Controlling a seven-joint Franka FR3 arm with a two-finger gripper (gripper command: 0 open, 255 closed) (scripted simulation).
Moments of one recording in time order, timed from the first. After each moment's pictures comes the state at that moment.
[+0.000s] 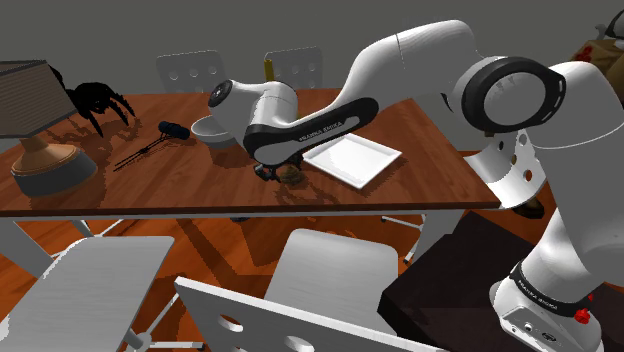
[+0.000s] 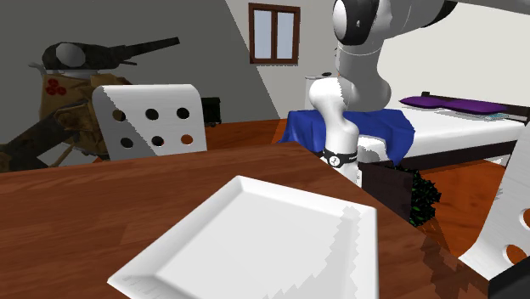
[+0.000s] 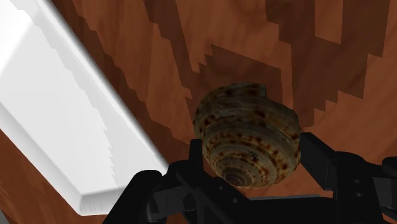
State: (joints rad) arm 0.34 0.68 0.38 -1.28 -0.68 1.64 1.12
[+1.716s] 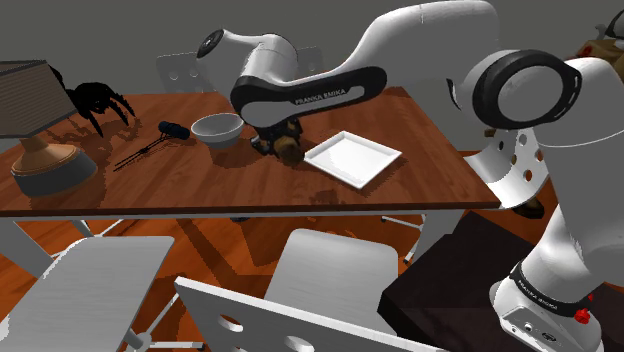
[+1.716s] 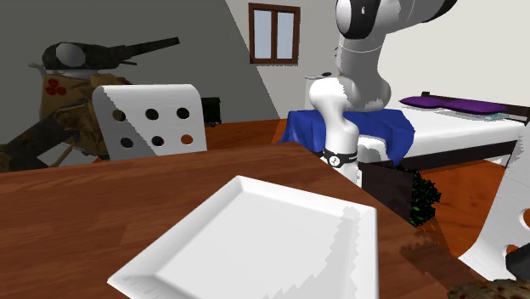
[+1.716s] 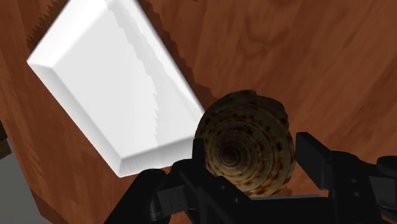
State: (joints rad) arm 0.36 0.64 0.39 -1.13 -0.66 1.48 1.03
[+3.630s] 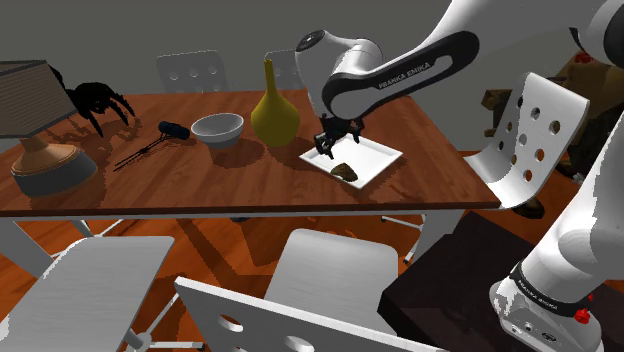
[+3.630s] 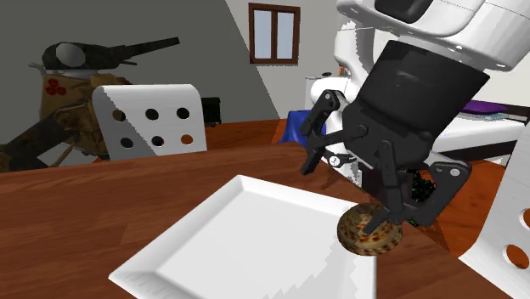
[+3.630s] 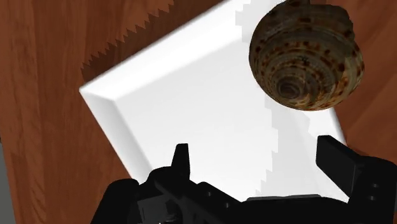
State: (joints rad) arm 0.03 0.13 0.38 -1.90 -0.43 1.86 0.81
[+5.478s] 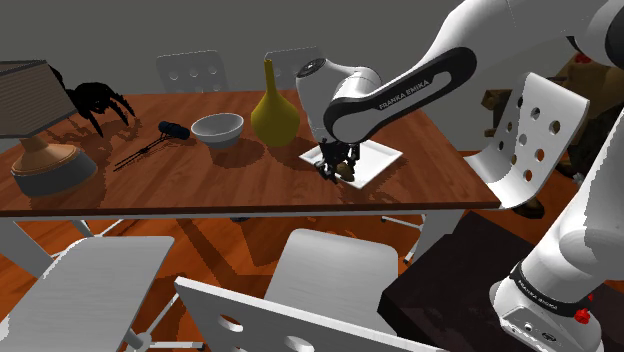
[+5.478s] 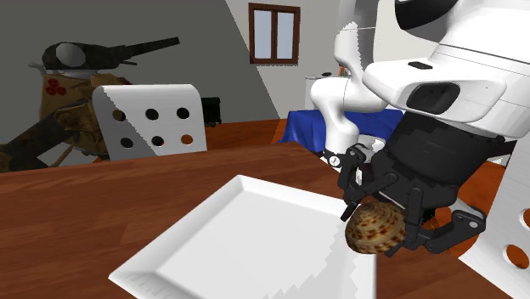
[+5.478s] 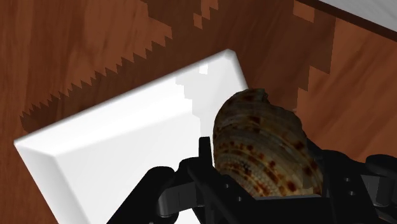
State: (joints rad) arm 0.05 0.14 0.41 -2.02 -0.33 1.96 0.79
